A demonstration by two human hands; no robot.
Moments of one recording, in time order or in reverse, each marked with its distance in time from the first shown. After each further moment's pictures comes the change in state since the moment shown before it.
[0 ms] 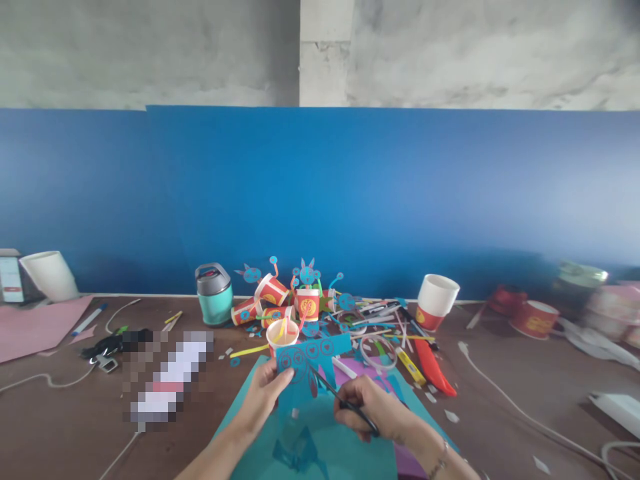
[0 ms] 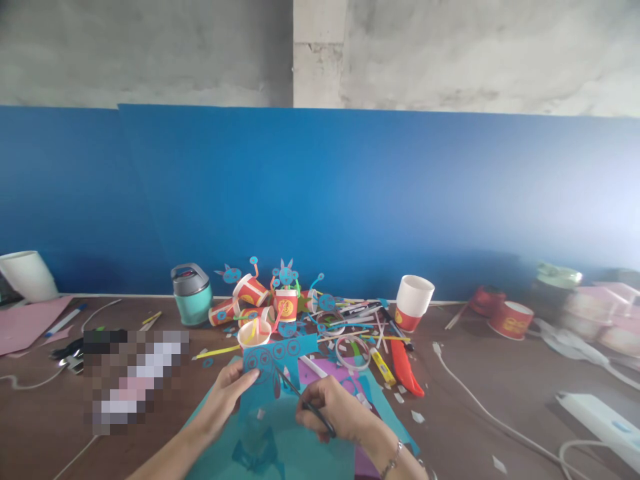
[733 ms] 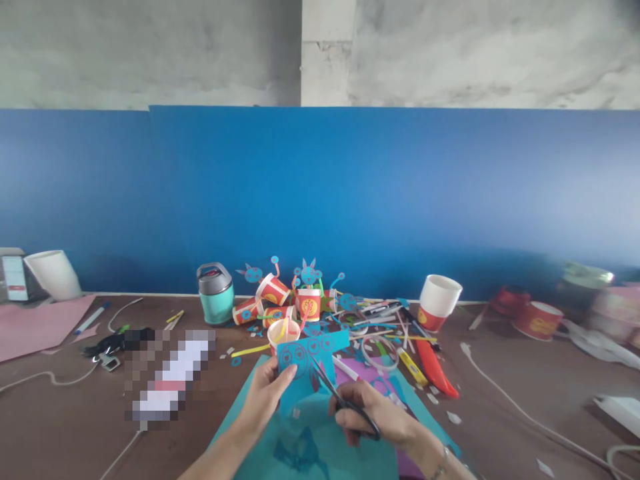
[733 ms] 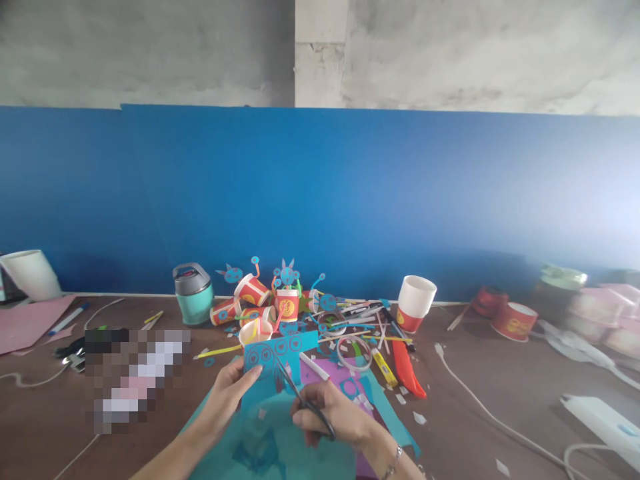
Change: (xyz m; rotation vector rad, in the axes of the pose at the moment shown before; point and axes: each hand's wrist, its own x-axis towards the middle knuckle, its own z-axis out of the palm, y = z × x) left_hand 0.000 -0.002 0.003 0.042 0.072 0.088; right_hand 0.000 0.003 0.000 0.227 -0.159 -0.126
